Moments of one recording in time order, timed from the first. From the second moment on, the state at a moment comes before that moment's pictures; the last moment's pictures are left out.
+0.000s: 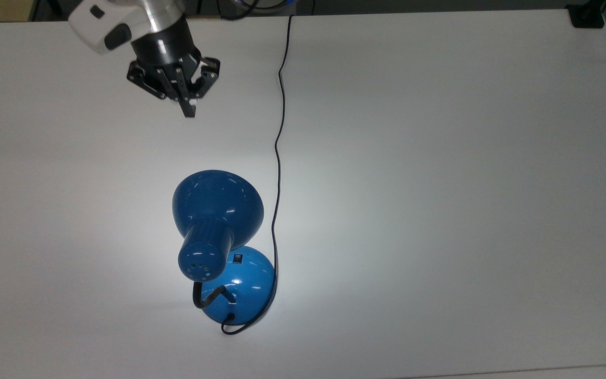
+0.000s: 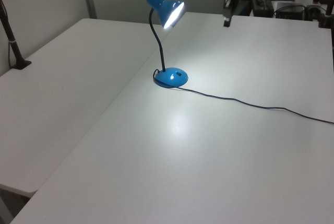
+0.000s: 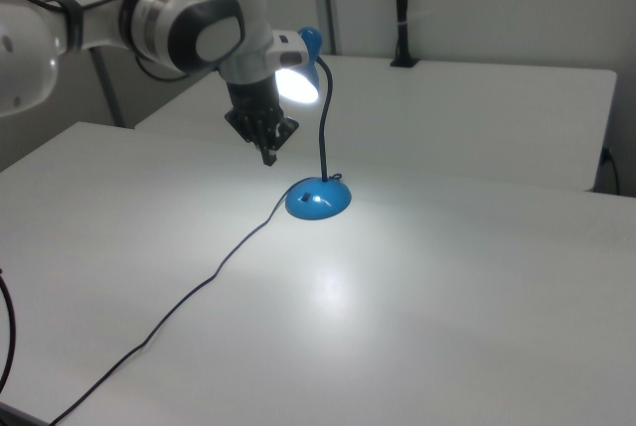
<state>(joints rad) 0.16 0.22 -0.31 -1.58 0.17 1.92 -0.19</state>
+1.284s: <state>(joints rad) 0.23 0.64 -0.26 -1.56 0.24 2.64 -0.06</state>
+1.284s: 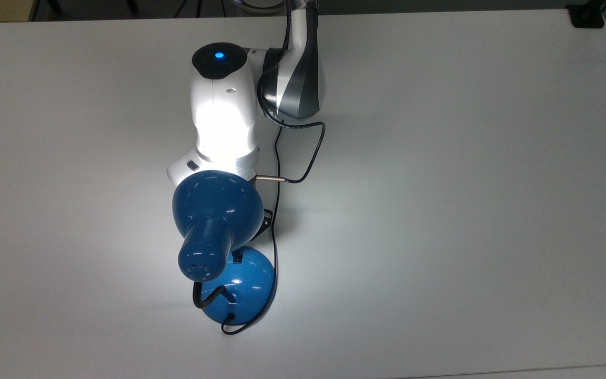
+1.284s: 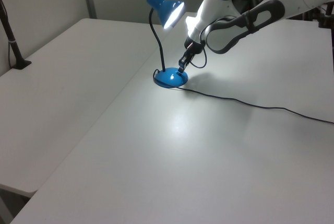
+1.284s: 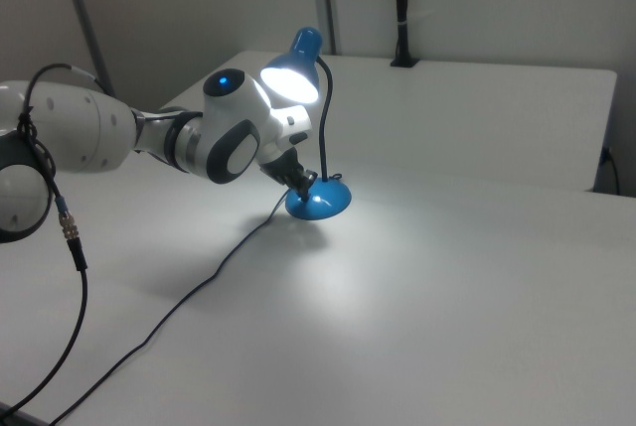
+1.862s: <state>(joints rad) 0.24 0.68 -0.26 -1.50 0.22 2.64 -0.04</state>
